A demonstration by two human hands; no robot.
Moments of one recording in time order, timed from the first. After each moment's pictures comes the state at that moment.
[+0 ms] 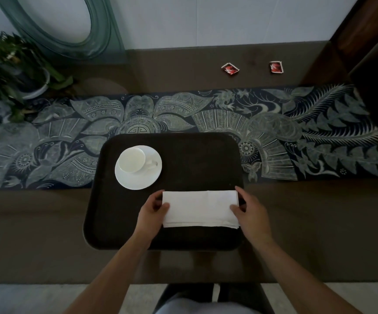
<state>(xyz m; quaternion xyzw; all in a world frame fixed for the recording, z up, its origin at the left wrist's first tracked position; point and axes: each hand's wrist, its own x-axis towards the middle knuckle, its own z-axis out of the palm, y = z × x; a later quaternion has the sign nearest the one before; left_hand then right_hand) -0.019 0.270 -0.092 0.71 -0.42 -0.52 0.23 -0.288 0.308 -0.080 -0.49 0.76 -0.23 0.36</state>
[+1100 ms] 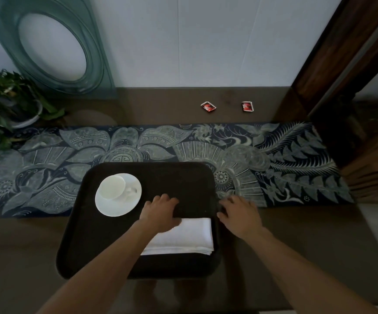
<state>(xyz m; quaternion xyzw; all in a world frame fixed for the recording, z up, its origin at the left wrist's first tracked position) -0.106 0.197 -0.037 0.55 -0.79 -0.21 -0.17 -0.352 0.253 -0.042 -0.69 0.70 0.06 0.16</state>
